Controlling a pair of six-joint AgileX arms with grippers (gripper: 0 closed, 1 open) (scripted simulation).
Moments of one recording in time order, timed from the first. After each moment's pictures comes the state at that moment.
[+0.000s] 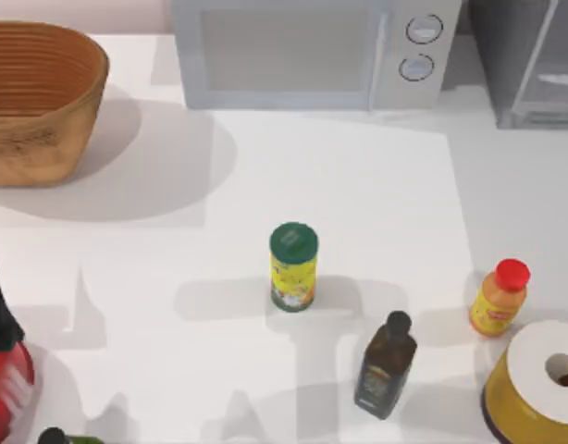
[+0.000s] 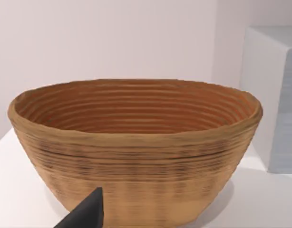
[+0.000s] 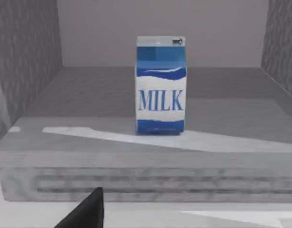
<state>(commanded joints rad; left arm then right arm) 0.00 0.00 0.00 0.00 0.00 0.00 -0.49 1.88 0.29 1.59 -0.47 0.01</state>
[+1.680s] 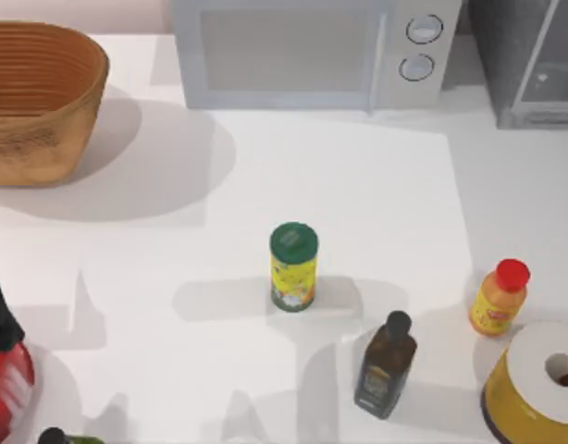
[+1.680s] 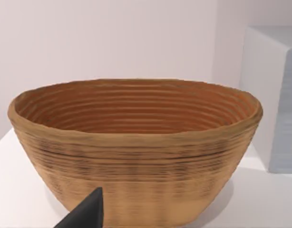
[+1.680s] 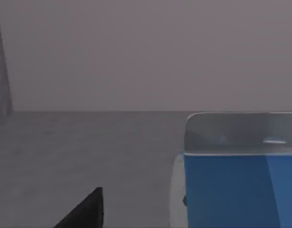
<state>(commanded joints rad) 0.00 0.00 0.00 0.00 0.00 0.00 -0.21 2.44 1.29 1.15 -0.17 0.01</state>
